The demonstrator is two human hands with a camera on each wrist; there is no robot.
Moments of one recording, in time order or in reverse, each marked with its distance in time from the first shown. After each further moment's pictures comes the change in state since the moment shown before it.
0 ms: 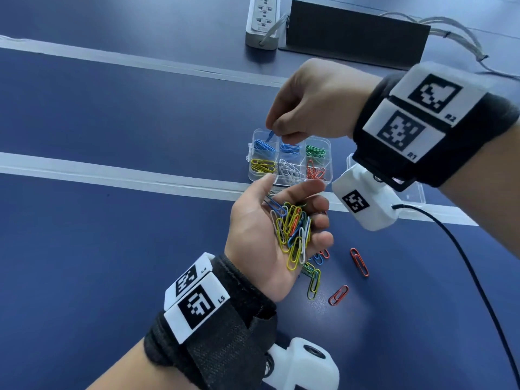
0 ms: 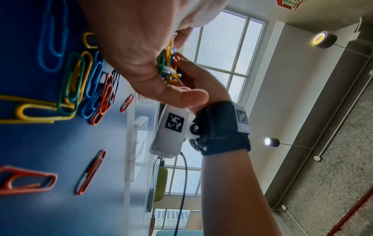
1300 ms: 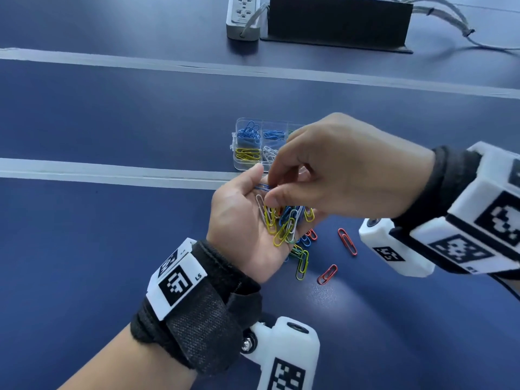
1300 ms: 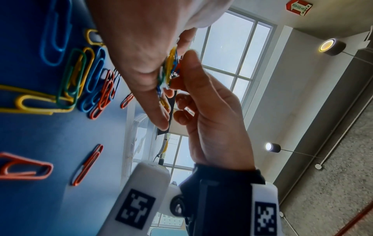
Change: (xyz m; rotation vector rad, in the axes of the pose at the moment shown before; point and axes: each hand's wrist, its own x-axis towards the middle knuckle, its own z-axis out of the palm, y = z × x) left_hand 0.002 -0.004 -0.008 0.000 -0.108 0.008; right_hand -0.086 0.024 0.020 -0.324 -0.011 -0.372
